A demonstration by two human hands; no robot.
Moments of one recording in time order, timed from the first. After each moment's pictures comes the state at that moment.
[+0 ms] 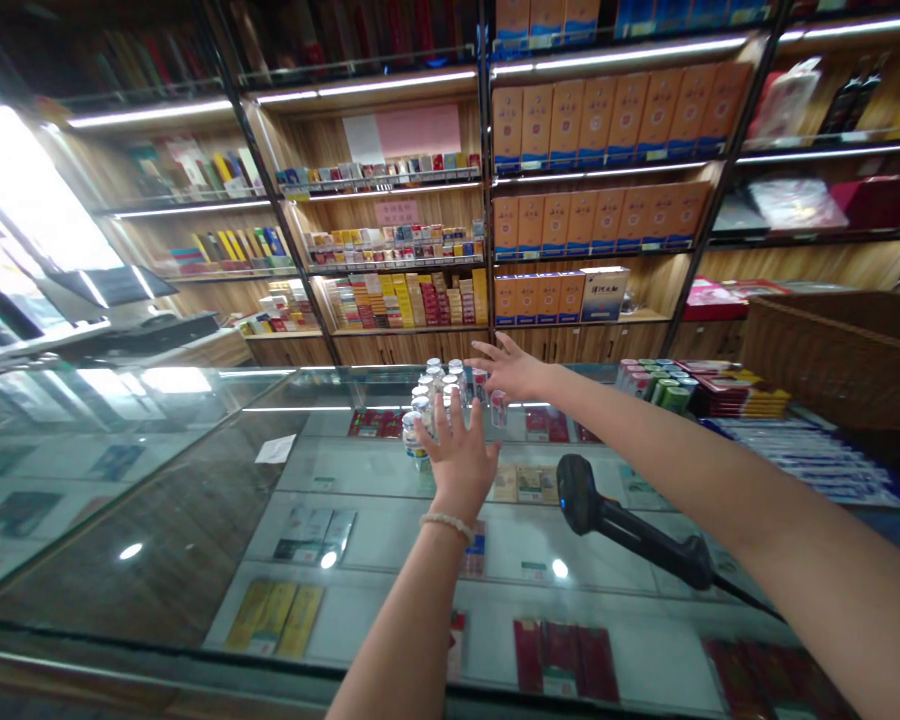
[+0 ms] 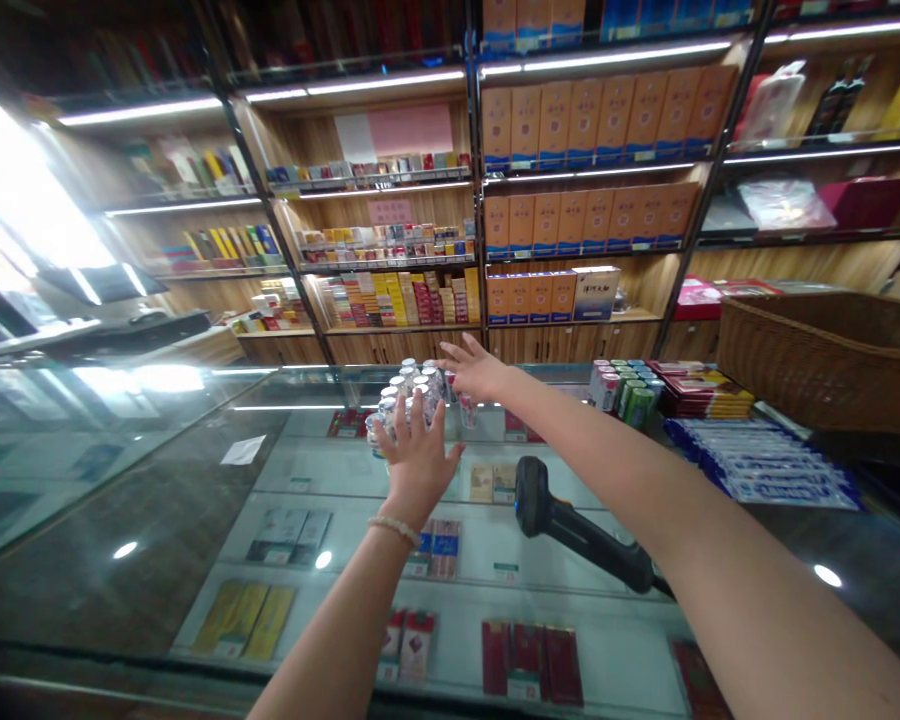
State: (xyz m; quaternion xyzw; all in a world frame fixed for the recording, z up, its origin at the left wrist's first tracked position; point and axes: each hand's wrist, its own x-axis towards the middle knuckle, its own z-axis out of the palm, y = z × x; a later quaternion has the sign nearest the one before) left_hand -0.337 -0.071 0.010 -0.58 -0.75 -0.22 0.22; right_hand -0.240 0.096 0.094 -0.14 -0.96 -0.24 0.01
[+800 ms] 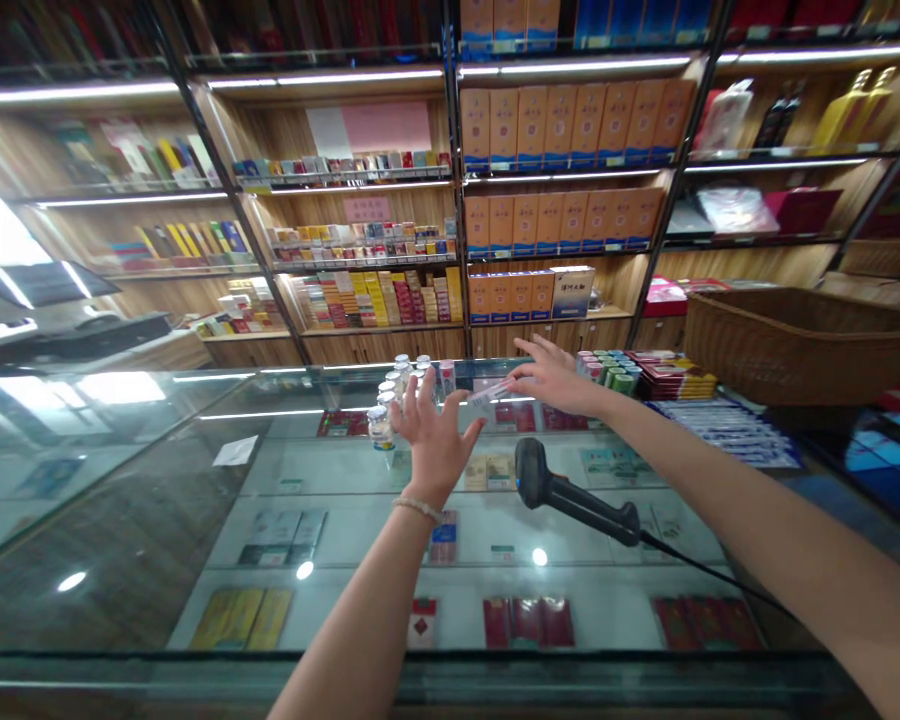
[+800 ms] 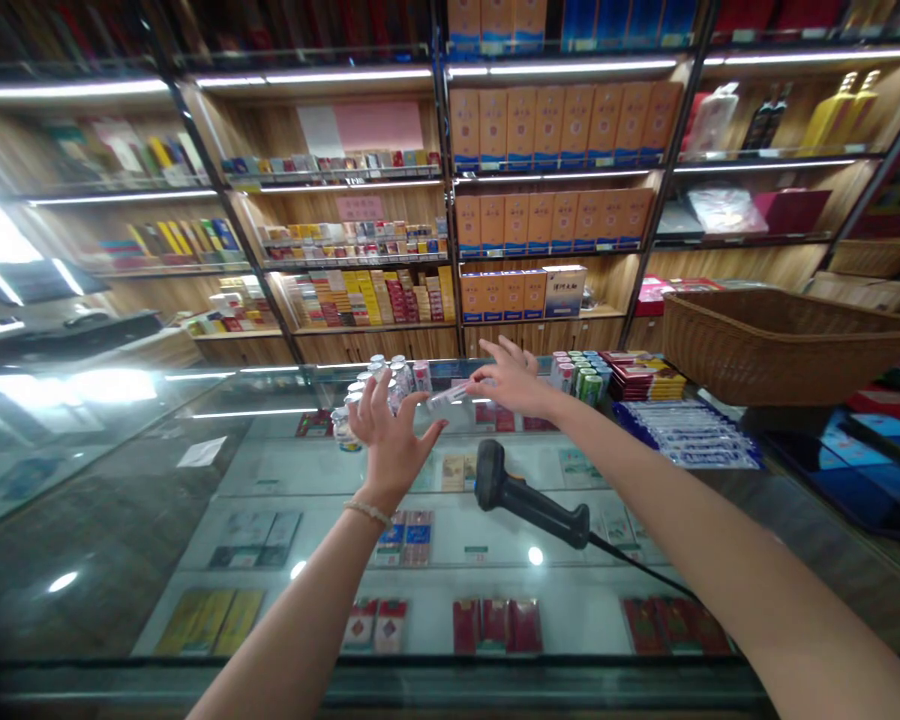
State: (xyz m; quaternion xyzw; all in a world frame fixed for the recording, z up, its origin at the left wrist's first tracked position) left_hand -0.322 -0.069 0.019 -0.60 -0.65 -0.38 0.26; right_hand -0.116 0.045 0.092 -0.39 -0.90 0.06 0.19
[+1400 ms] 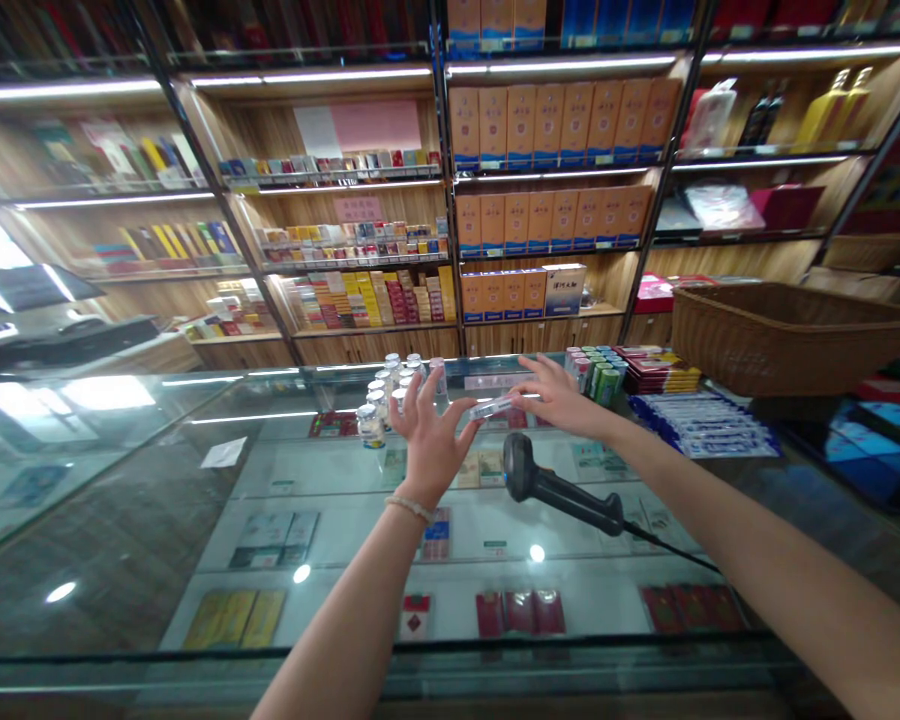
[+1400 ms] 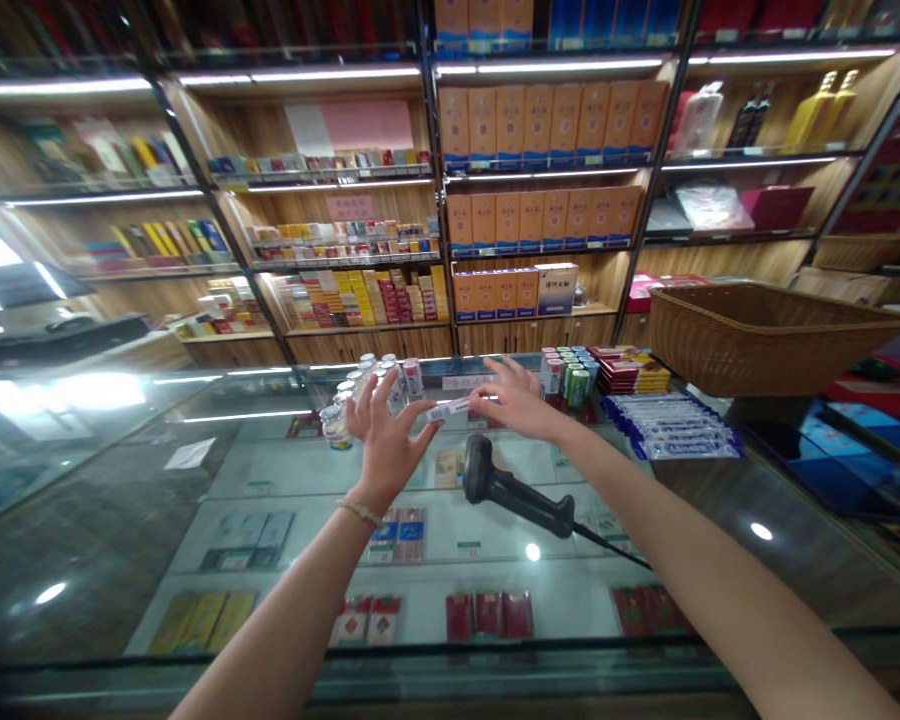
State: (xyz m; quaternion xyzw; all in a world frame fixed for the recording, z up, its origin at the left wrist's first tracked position) left_hand -0.312 -0.075 0.021 -0.64 -0.59 -0.39 0.28; right_hand -0.089 0.025 0.061 -0.40 -0.88 0.12 0.21
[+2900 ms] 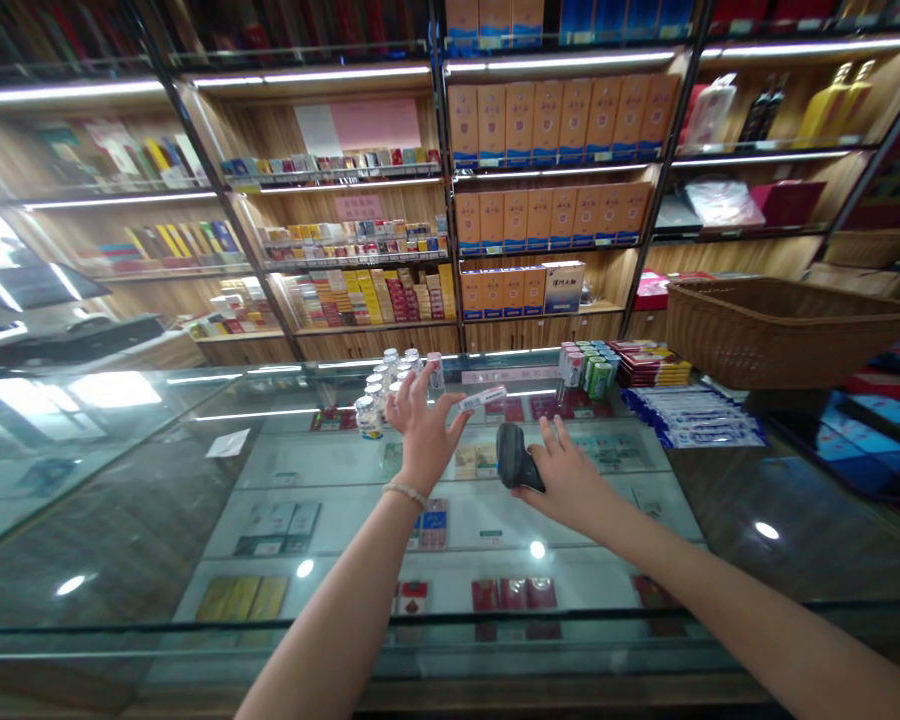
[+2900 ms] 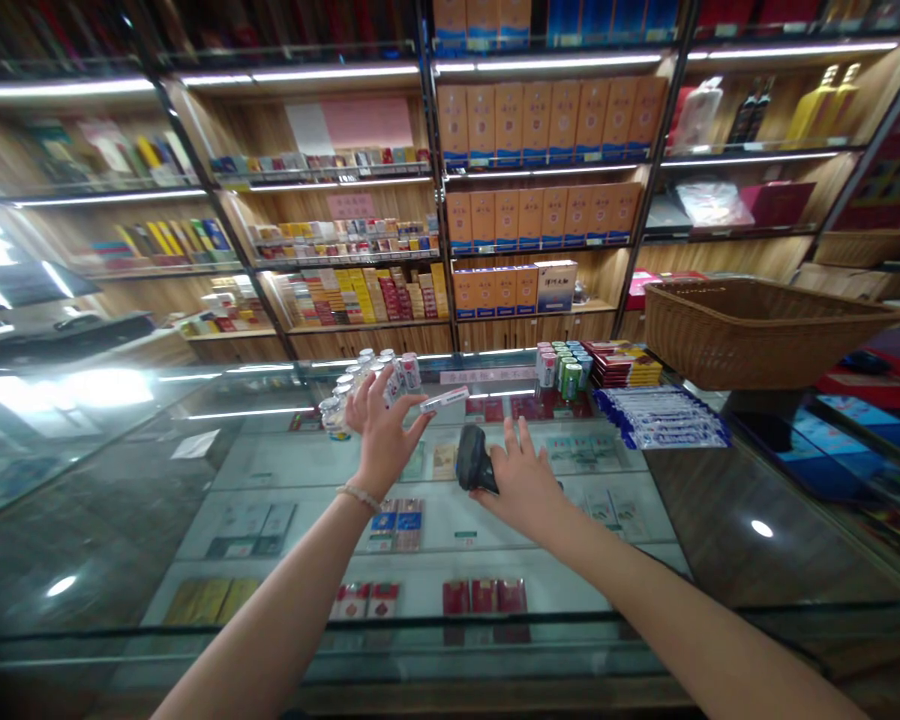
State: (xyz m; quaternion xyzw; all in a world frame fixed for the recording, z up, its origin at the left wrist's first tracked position) left_hand -0.312 -0.074 0.016 -0.63 -0.63 -0.39 0.25; right_hand -0.082 -0.086 0.004 -0.49 -0.86 0.05 0.11
